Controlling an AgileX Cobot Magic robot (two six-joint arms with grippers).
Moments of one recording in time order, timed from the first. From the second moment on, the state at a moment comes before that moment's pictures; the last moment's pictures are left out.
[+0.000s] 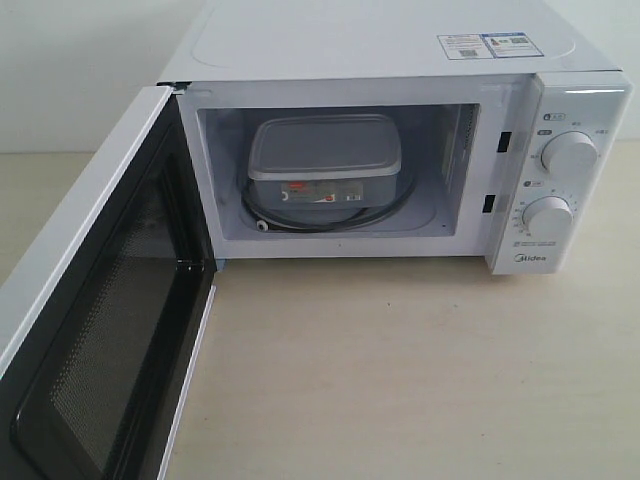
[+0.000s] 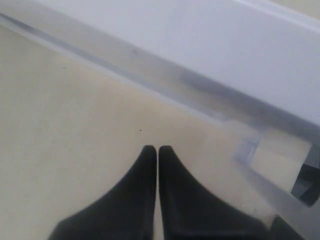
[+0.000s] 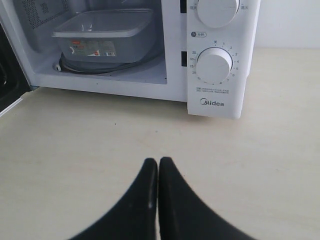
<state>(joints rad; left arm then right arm) -0.03 0.96 -0.82 -0.32 1.16 1.10 0.23 0.00 0.00 -0.02 0.35 0.11</state>
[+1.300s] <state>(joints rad) -0.55 1.37 -0.81 -0.62 0.25 1.25 0.23 0.00 0.00 -0.02 0.35 0.11</state>
